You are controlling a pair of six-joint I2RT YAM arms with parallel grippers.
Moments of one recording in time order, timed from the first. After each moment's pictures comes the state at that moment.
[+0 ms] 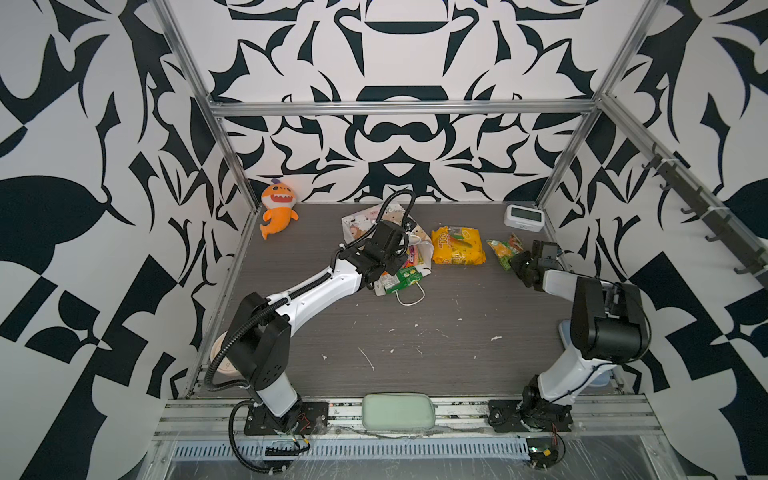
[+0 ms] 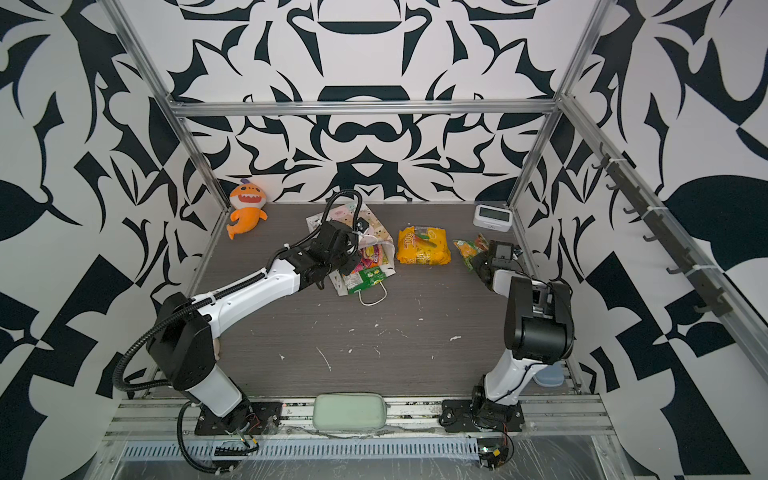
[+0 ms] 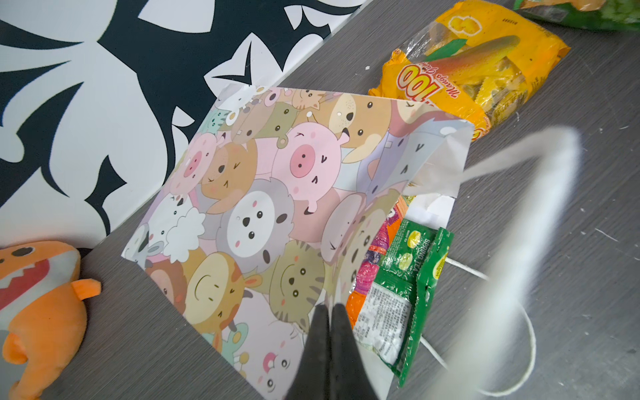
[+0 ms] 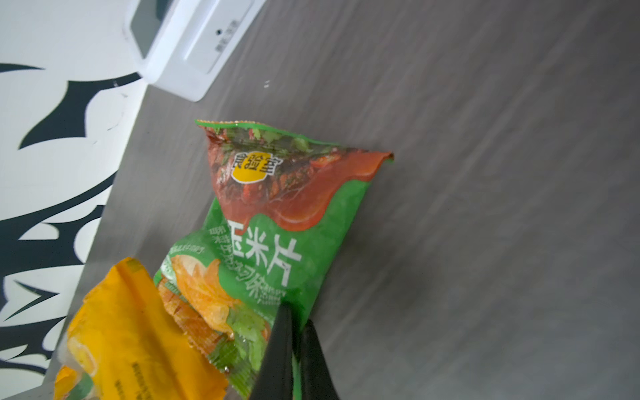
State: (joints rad) left arm -0.73 1.66 1.31 -0.35 -0.25 0.19; right arm -0.18 1.74 0.89 0.09 -0.07 0.87
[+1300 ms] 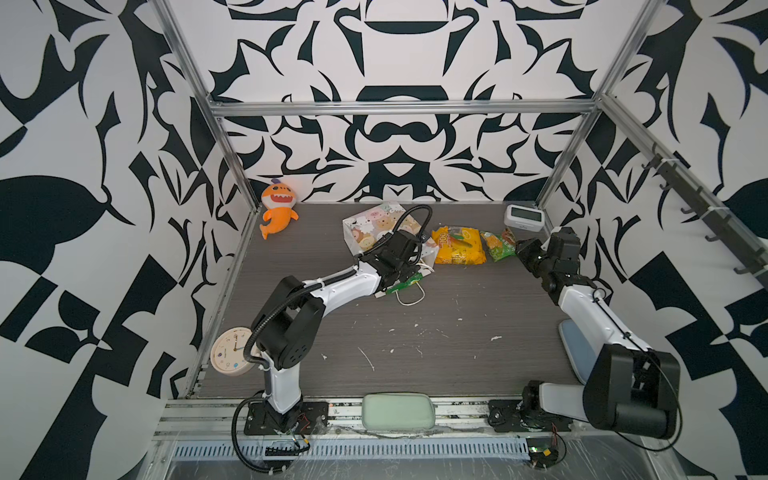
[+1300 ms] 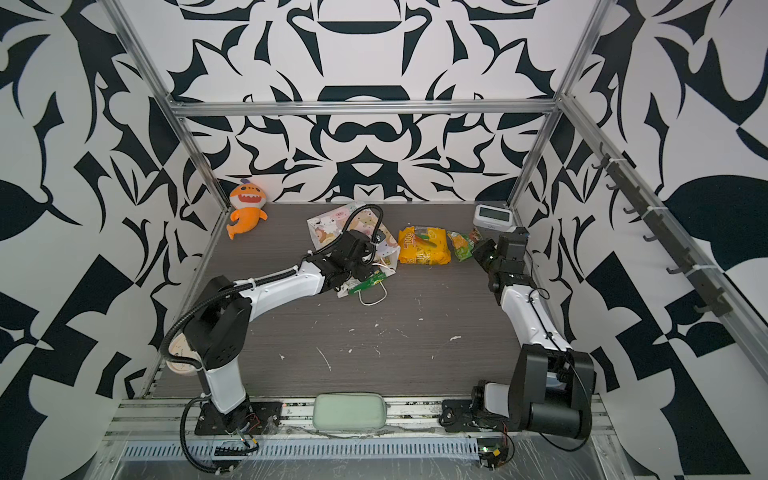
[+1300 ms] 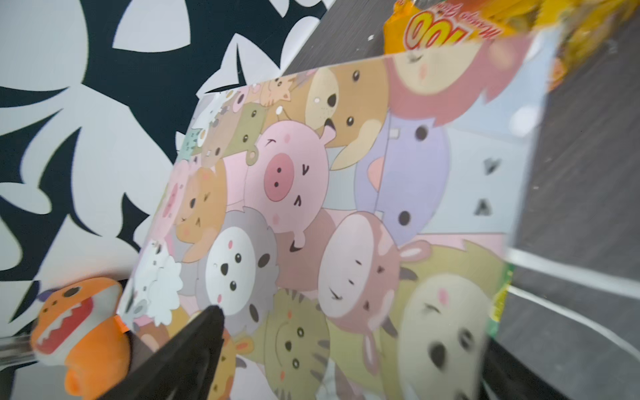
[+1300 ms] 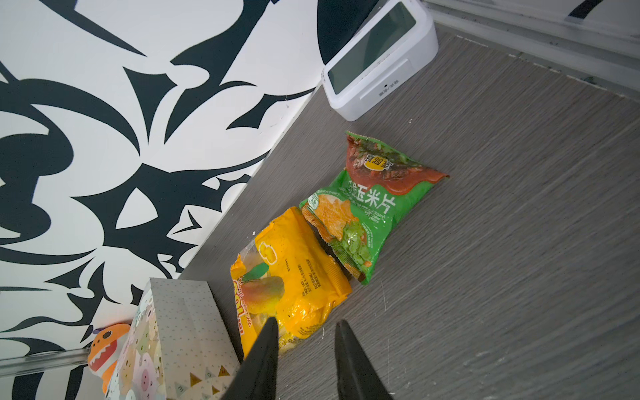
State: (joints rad) left arm -0.78 1.88 1.32 -0.10 -0.47 0.40; right arm -0.16 1.29 0.82 -0.05 -0.20 0.80
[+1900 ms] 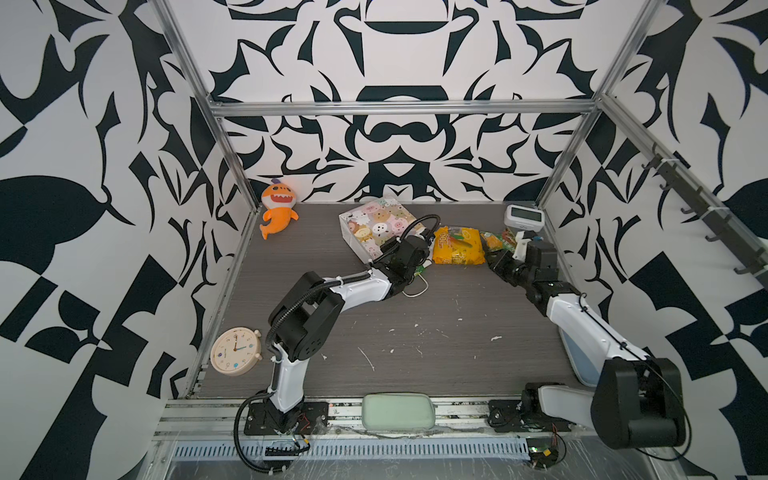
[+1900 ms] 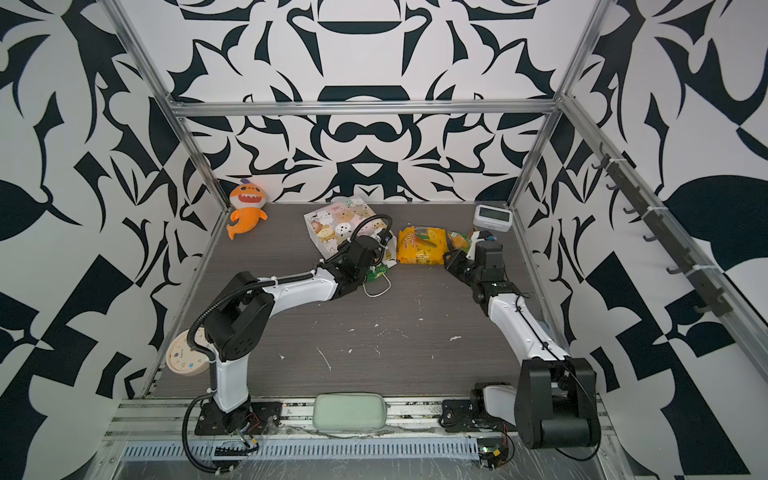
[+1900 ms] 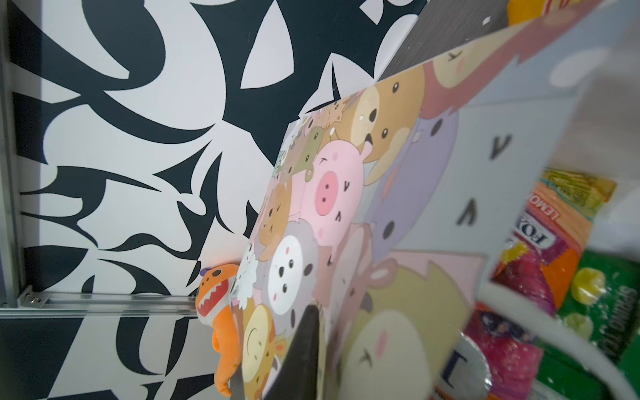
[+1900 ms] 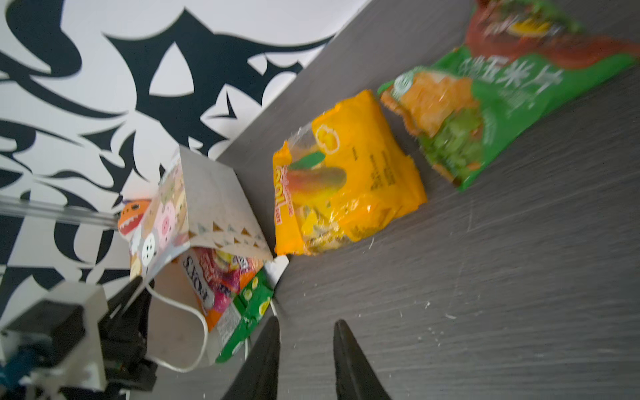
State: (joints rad) left arm -0.81 1.94 1.30 0.14 -0.76 0.62; right arm 0.07 1.24 0.72 -0.08 -0.34 0.69
